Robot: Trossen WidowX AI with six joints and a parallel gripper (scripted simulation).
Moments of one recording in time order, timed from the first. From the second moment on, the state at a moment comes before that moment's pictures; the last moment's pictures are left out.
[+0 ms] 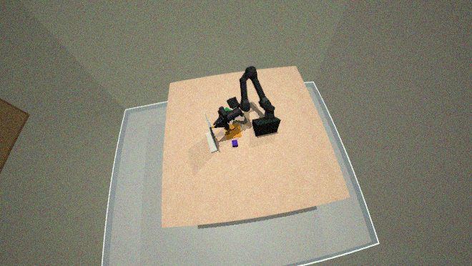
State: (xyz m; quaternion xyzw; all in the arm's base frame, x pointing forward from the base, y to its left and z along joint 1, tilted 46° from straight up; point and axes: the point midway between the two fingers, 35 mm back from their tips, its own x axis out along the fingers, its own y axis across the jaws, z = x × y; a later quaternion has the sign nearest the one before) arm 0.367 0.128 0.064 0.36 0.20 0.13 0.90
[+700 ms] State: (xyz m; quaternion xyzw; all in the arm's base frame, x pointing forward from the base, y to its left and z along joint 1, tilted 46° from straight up) arm 0.379 0.131 0.062 0.36 0.20 0.13 0.90
